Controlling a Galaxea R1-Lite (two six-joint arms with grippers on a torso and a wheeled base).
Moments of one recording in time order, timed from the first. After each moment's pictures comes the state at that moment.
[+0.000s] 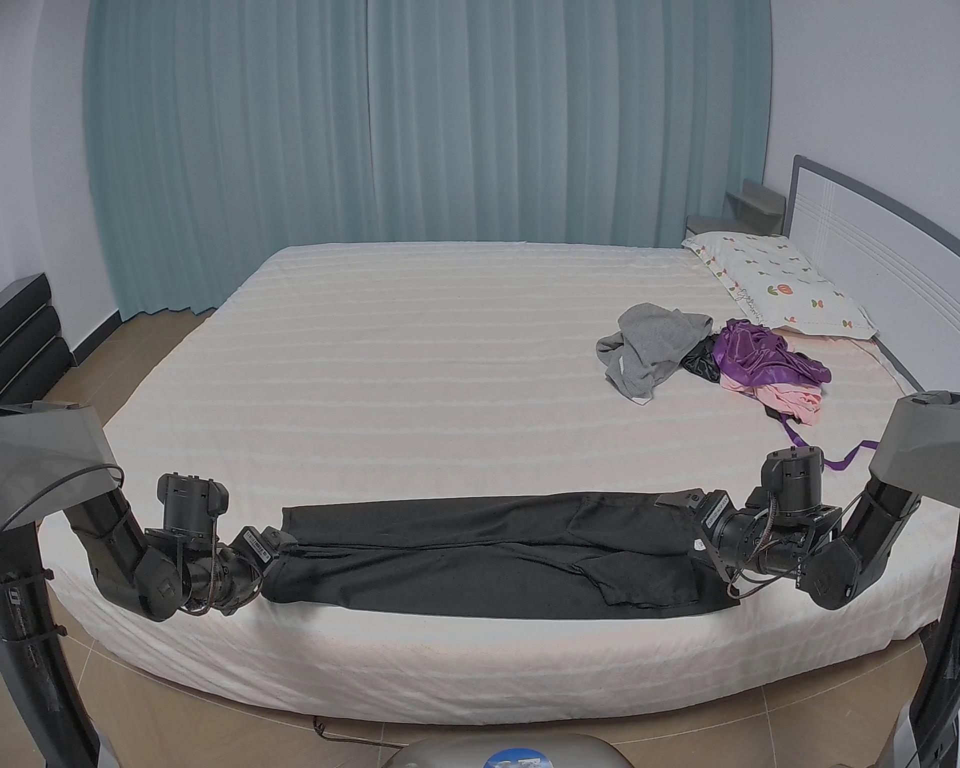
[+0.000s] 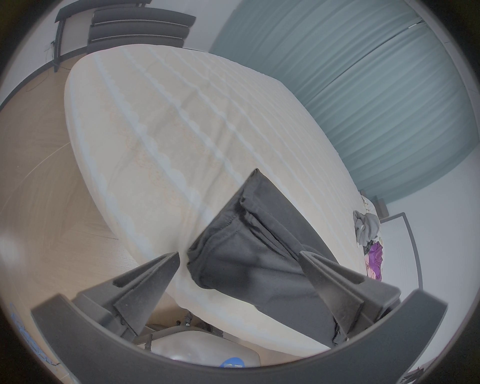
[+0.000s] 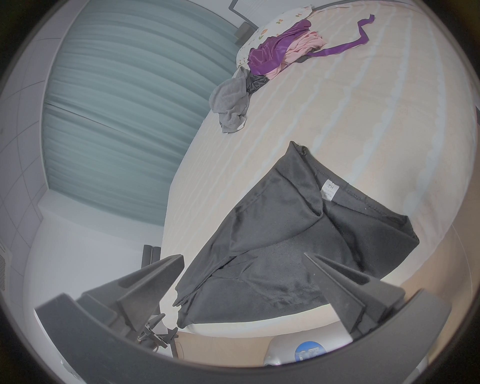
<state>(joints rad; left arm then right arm) -0.06 2.15 -0.56 -0.79 -0.05 -0.90 0.24 2.16 -0.58 -1.00 0.18 1.02</state>
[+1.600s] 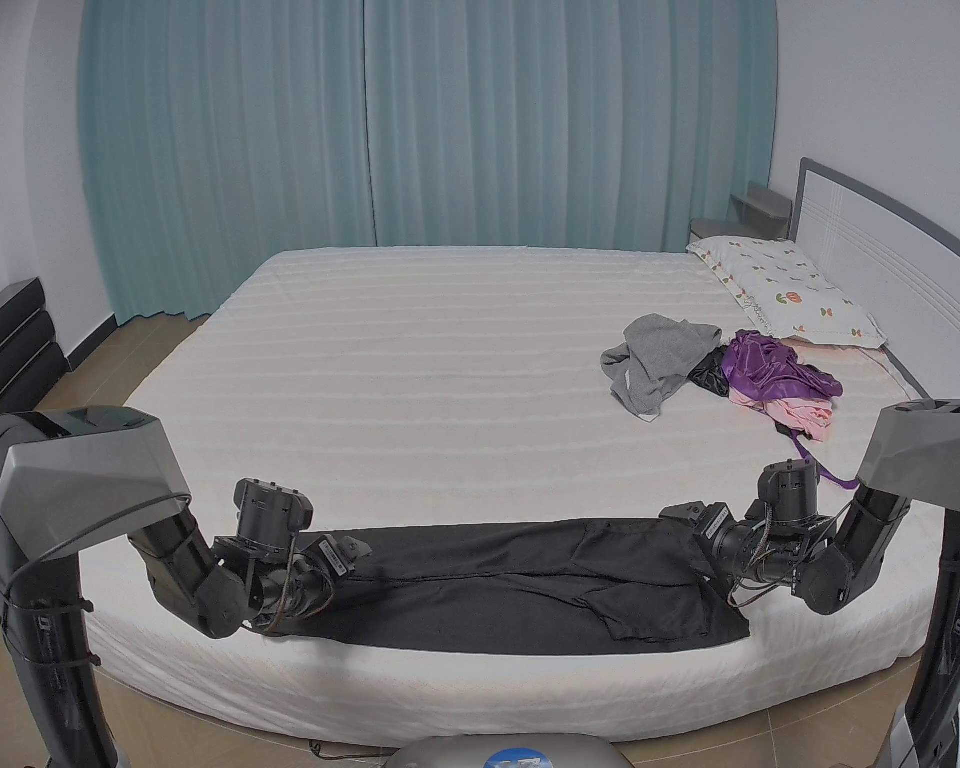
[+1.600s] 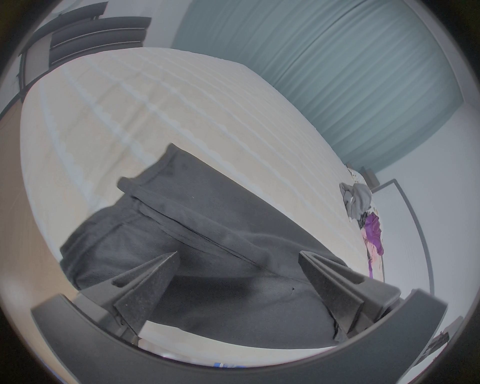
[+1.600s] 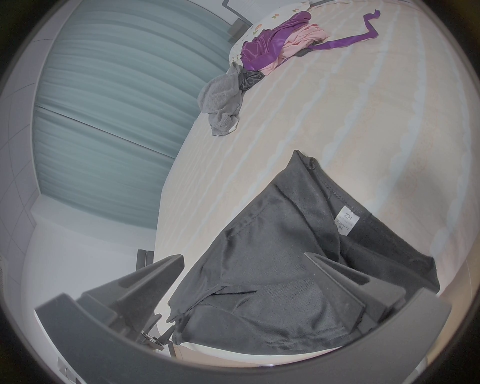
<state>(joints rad) -0.30 2.20 -0.64 -0.78 0.04 -0.89 0.21 2.22 -0.57 -1.03 0.18 1.02</state>
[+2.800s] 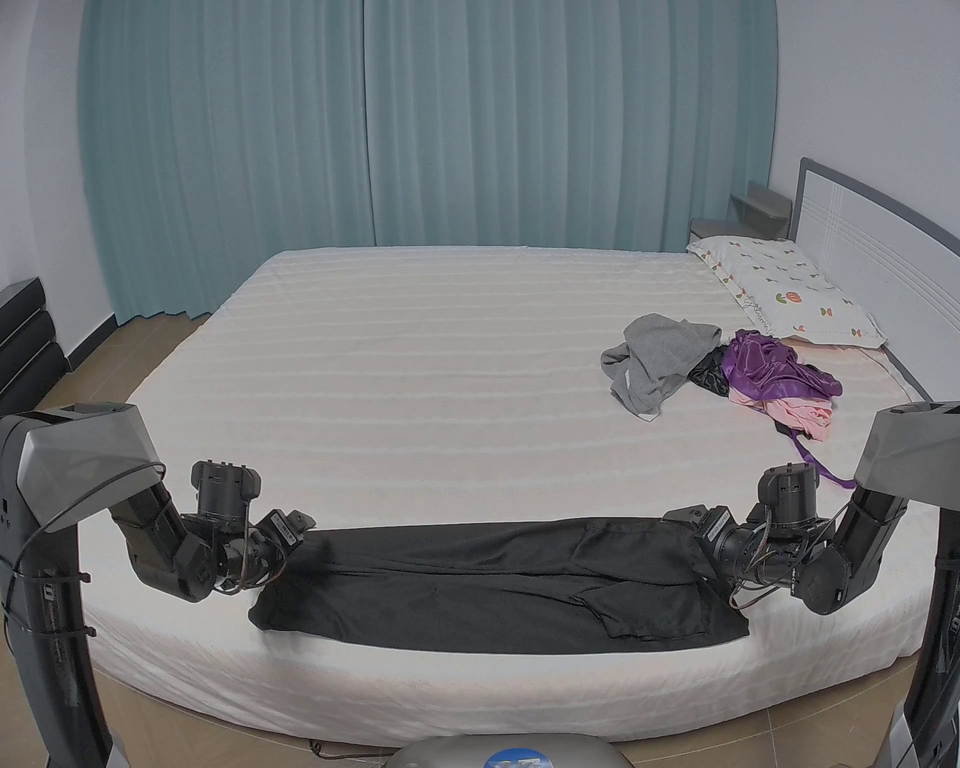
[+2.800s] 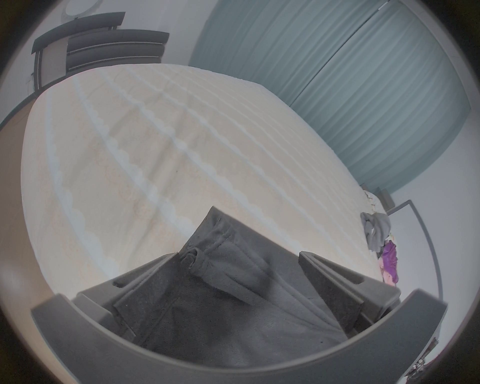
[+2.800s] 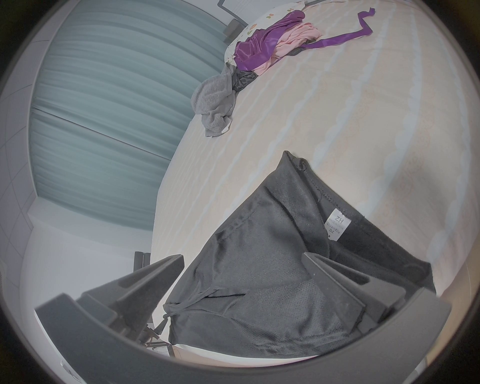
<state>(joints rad) -0.09 2.29 -0.75 -0.79 0.03 -0.79 0.19 2.24 -0.58 -1.03 0.18 1.01</state>
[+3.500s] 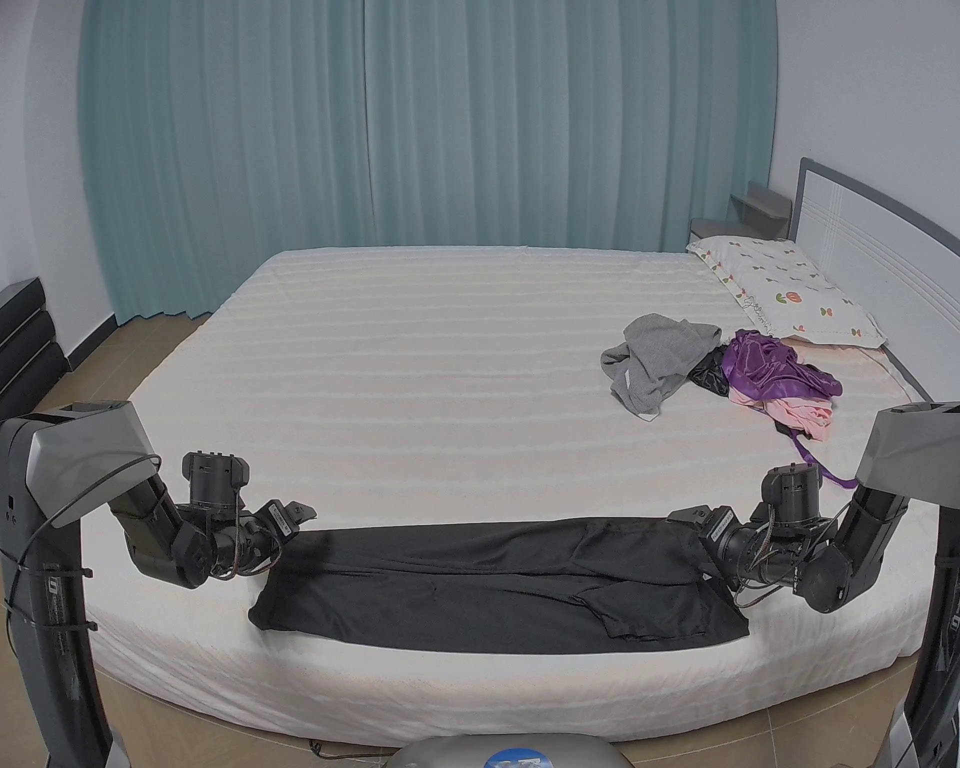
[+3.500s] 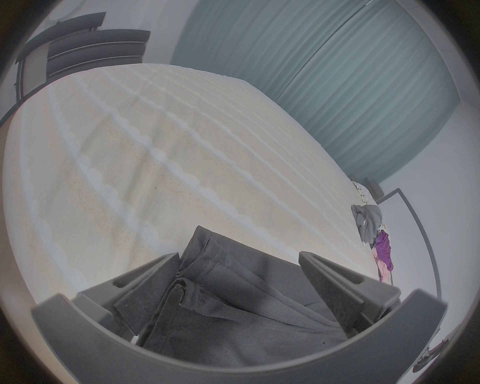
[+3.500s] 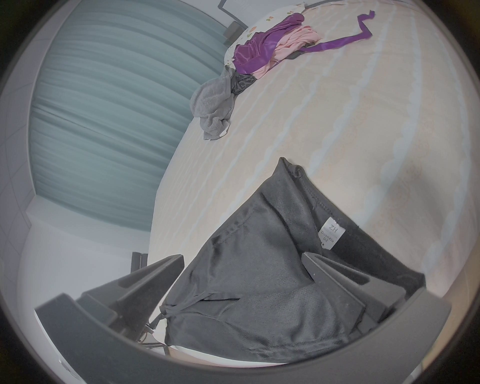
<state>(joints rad) -0.04 2.33 -0.83 -0.78 -0.09 -0.69 0.17 2.25 -0.58 -1.04 0.18 0.98</state>
